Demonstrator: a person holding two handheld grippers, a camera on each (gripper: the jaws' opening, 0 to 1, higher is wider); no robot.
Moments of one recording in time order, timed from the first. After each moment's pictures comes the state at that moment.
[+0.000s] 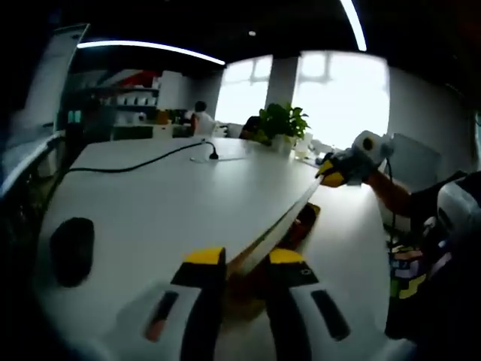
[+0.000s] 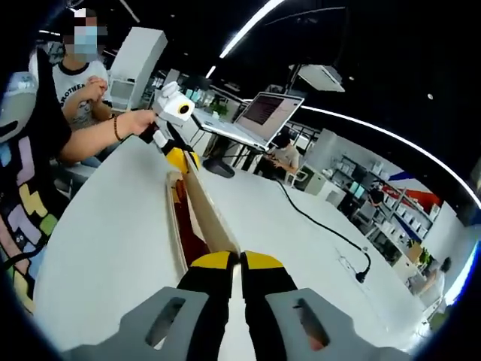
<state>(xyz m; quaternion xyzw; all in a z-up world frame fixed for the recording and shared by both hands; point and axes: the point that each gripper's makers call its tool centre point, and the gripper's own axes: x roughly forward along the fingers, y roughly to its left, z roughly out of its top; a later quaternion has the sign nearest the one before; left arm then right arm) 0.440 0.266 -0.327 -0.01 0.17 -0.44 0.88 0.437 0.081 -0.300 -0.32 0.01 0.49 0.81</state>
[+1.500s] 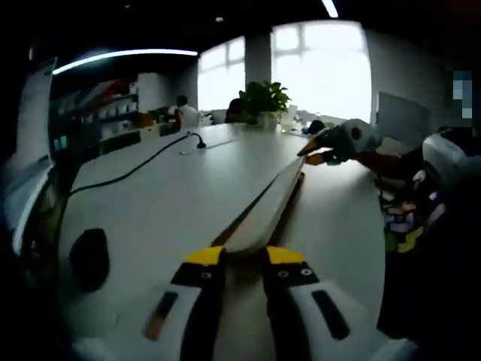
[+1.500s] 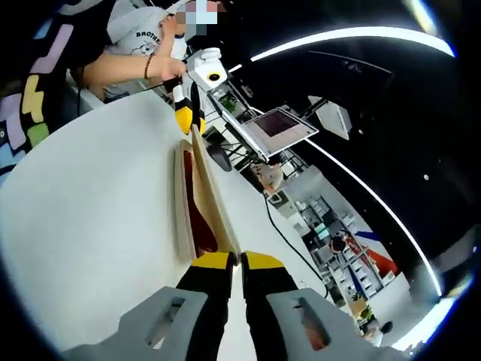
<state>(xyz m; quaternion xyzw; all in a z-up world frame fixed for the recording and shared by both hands) 0.403 0.281 -0.332 0.10 0.18 -0.47 0.86 0.428 0.074 -0.323 -0.46 -0.10 0.42 0.78</state>
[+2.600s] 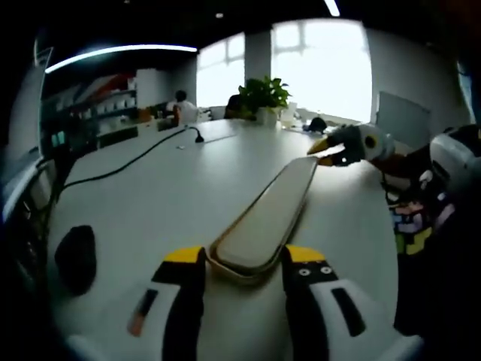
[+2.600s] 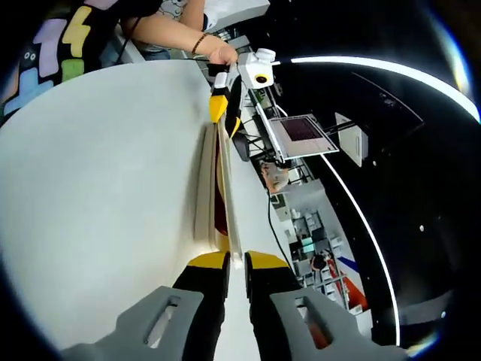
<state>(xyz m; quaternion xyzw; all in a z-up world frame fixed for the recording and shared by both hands) 0.424 0.271 -0.352 0.09 0.20 -0.47 0.86 0.423 0.058 -0.334 -0.56 -0.12 0.40 0.72</state>
